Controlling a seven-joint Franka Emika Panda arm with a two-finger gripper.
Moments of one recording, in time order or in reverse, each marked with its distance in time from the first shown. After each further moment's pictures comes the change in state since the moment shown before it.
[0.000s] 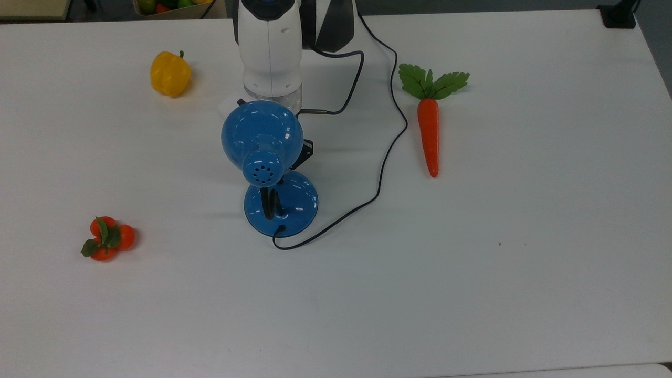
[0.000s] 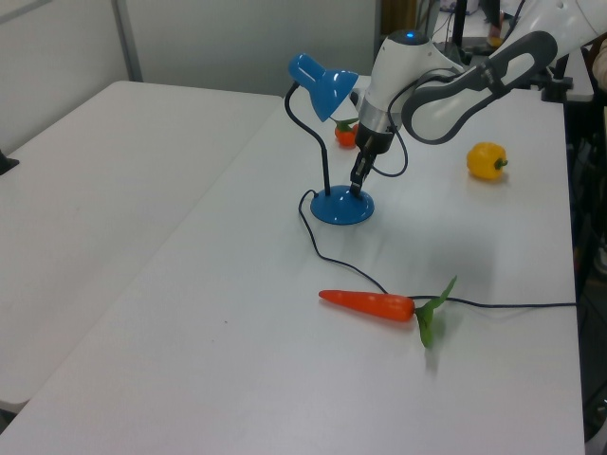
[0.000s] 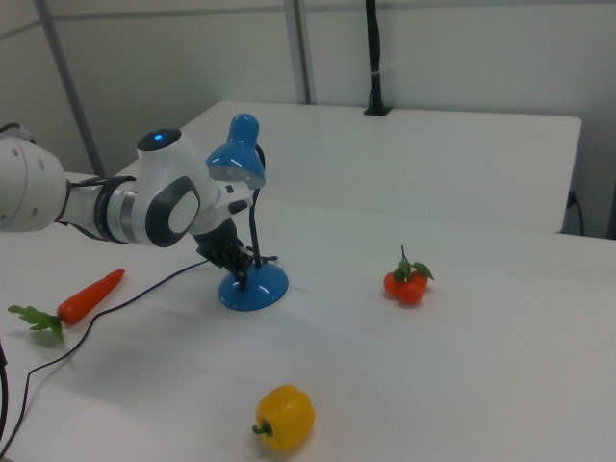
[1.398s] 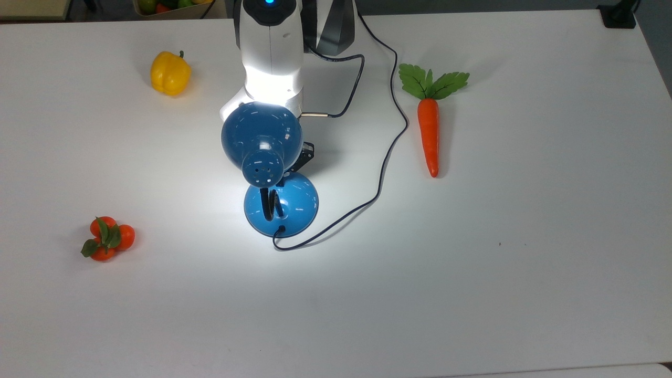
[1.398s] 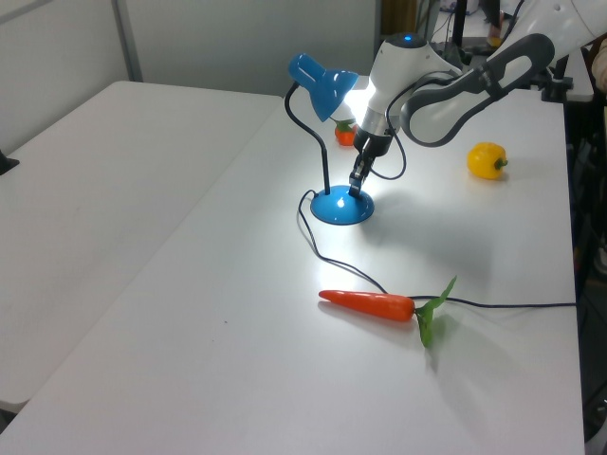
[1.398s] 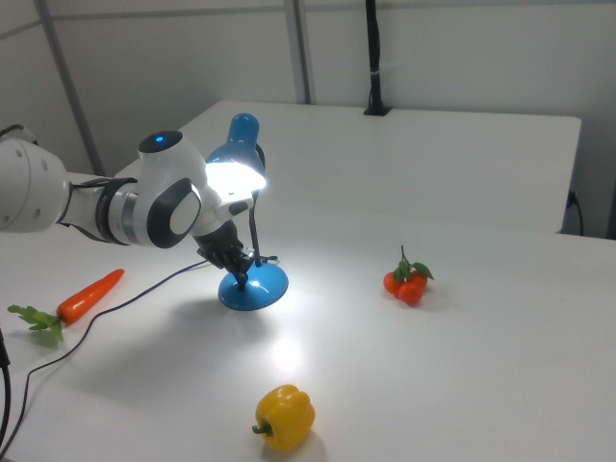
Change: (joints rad) arm 0.000 0.016 0.002 0.010 -0.001 0.004 0.000
